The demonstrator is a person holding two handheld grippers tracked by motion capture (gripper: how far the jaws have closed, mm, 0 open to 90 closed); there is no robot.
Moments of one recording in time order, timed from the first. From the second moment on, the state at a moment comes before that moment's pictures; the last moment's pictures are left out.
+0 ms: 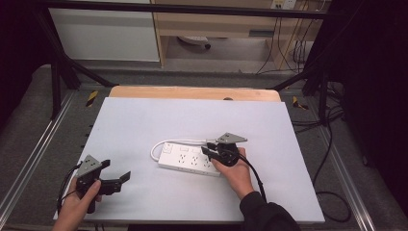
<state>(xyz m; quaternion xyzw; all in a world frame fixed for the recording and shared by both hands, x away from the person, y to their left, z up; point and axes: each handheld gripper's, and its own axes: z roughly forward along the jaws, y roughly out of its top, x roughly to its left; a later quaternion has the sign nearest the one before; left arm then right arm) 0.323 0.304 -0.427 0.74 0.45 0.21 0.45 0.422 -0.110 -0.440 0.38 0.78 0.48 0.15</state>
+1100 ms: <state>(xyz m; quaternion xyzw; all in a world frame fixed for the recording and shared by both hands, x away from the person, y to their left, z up) 0.323 0.304 -0.427 0.74 0.45 0.21 0.45 0.425 -0.115 -0.420 0.40 0.77 0.47 0.17</state>
